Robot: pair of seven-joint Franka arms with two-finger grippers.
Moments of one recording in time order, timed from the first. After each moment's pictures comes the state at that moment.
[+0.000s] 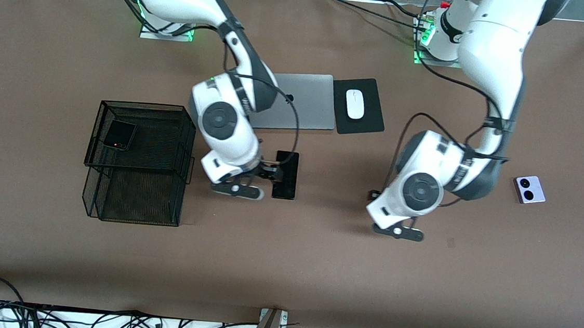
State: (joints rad) left arm -0.27 0.72 -0.03 -1.36 0.12 1.87 -0.19; right arm 0.73 0.80 -0.15 -1.30 0.21 2.20 0.67
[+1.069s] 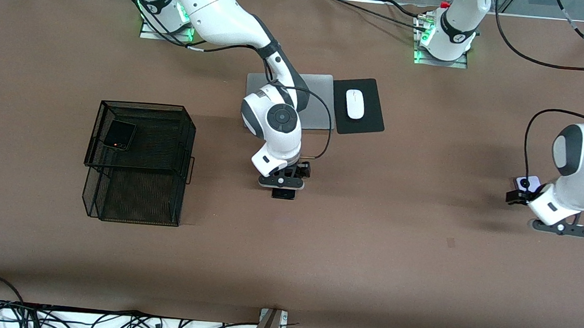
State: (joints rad) left arm 0.27 0.48 -0.03 -1.83 0.24 2.26 0.13; right arm 0.84 0.95 -0.15 -1.29 0.06 2.35 0.74
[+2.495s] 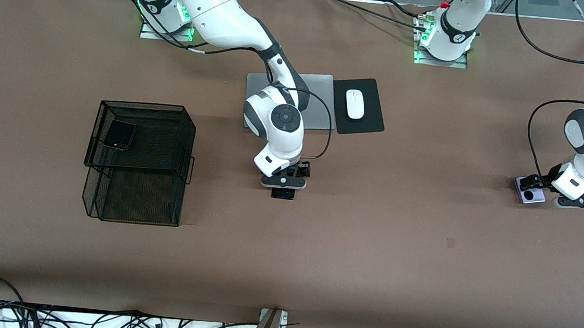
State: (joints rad) left arm 0.65 0.49 -0.22 -2.07 0.22 2.56 0.19; right arm 0.85 0.98 -0.15 -1.29 0.03 2.37 0.74
